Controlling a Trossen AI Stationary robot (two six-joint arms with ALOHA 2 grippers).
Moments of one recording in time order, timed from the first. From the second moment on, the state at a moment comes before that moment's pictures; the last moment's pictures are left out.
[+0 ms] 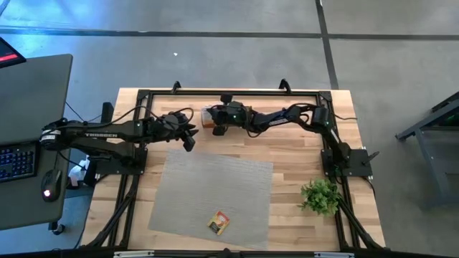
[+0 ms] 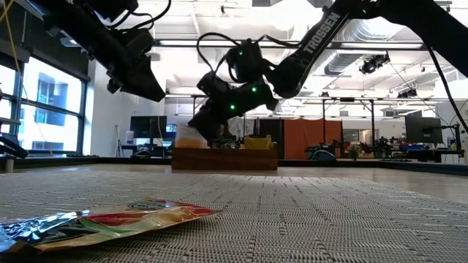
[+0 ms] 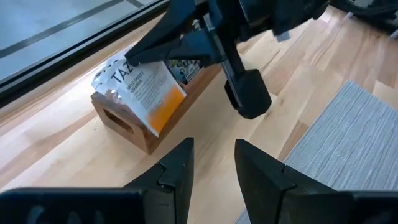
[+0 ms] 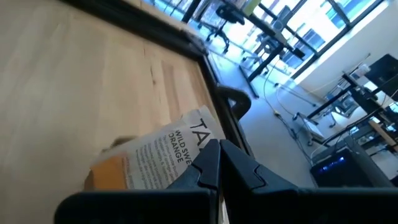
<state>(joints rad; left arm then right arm) 0.17 0.96 0.58 -0.22 -0.30 -0.37 -0.31 2.20 1.34 0.63 0.18 -0.56</state>
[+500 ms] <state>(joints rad) 0.17 0.96 0.58 -0.22 -0.31 -0.37 -0.31 2.20 1.34 0.64 0.19 -0.61</state>
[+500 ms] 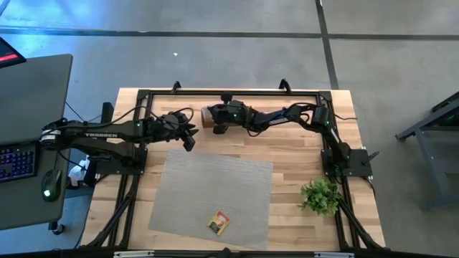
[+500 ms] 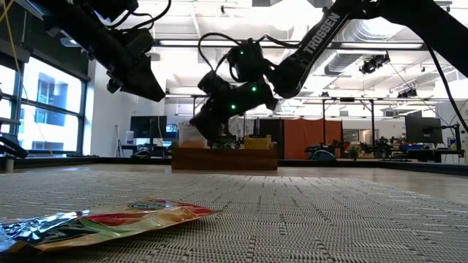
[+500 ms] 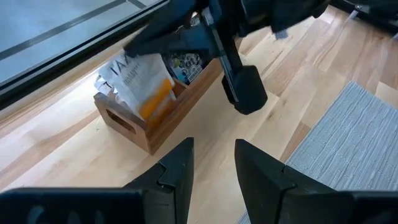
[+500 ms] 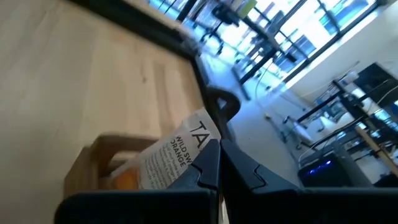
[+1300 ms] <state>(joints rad) 0.17 0.96 0.58 -0.22 -0.30 -0.37 -0.31 2.20 1.34 0.49 0.13 -0.42</state>
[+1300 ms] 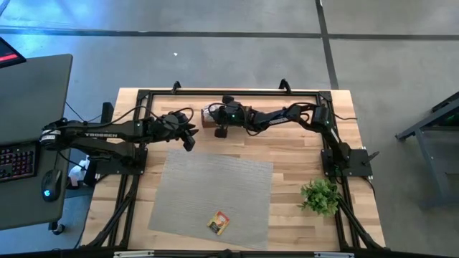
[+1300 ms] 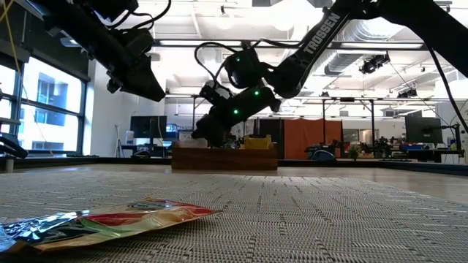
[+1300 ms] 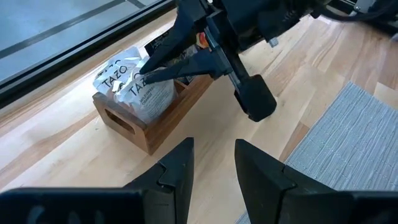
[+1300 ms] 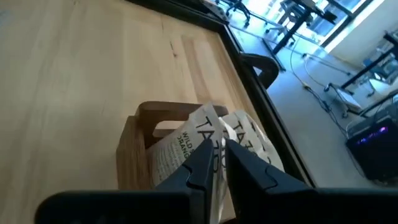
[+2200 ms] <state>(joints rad) 0.17 0.98 0.58 -0.20 -0.05 -0.39 0.03 1.94 1.34 -0.12 0.06 -0.22</state>
